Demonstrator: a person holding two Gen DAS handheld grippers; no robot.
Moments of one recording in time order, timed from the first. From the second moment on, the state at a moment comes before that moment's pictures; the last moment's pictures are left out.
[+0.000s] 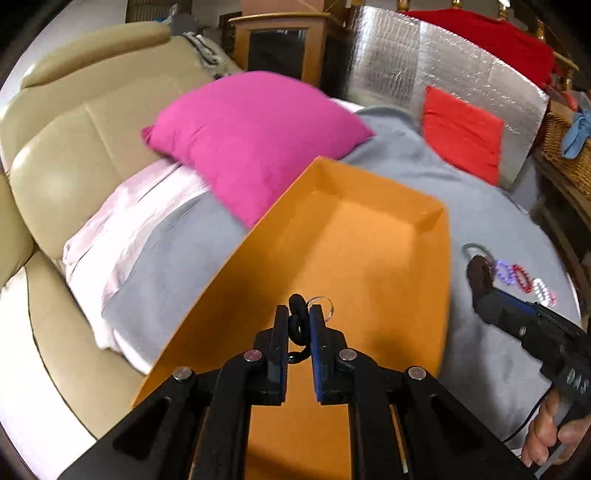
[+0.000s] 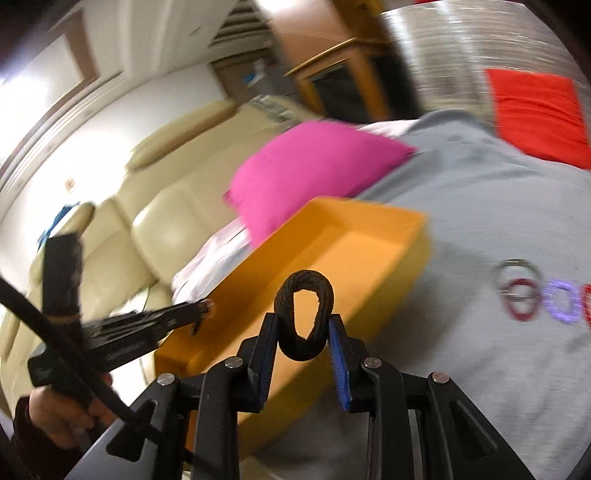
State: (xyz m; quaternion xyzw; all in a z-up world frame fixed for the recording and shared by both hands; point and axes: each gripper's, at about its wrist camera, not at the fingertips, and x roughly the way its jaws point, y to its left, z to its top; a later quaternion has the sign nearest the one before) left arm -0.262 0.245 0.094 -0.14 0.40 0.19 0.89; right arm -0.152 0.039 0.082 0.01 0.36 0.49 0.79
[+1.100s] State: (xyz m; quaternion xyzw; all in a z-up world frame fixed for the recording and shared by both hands) left arm -0.245 0.142 0.126 0.00 0.36 0.19 0.91; right arm -0.105 -0.074 0.095 0.10 0.36 0.38 0.84
